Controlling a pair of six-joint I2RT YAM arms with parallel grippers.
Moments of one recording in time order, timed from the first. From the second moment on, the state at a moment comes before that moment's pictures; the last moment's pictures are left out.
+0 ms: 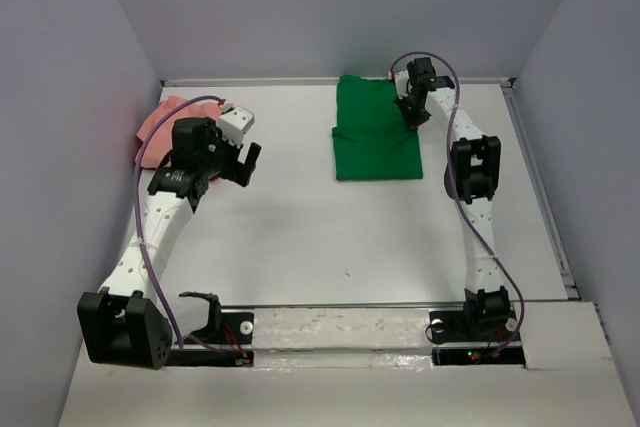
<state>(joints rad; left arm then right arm) -0.13 1.14 0.97 -0.41 0.26 0.34 0.16 2.58 2.42 -0.91 0.00 -0.34</state>
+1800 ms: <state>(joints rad) -0.22 1.82 1.24 -0.40 0.70 0.08 0.15 1.78 1.41 -0.78 0.03 -0.15</state>
